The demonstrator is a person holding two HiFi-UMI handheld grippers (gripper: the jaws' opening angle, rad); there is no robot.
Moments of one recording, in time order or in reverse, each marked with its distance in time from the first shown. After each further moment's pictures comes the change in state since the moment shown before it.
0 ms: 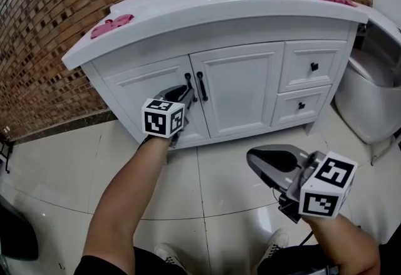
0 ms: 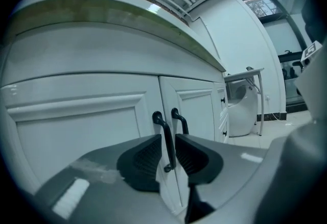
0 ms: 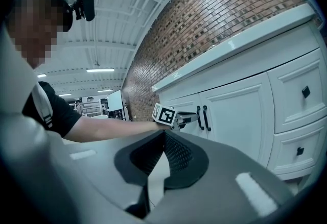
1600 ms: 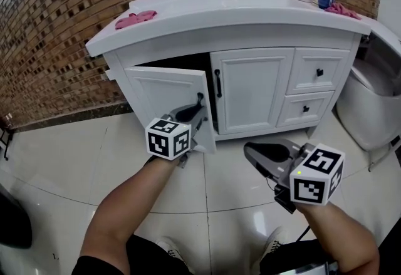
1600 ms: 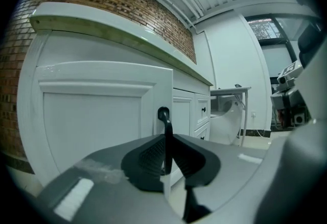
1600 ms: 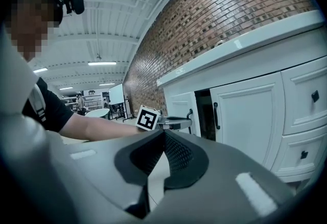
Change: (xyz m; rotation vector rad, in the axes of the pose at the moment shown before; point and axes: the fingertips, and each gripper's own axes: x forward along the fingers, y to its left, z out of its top) left arm -0.083 -0.047 -0.024 -0.138 -0.045 -0.121; right arm 0.030 0.029 -0.006 -0.036 0.069 0.003
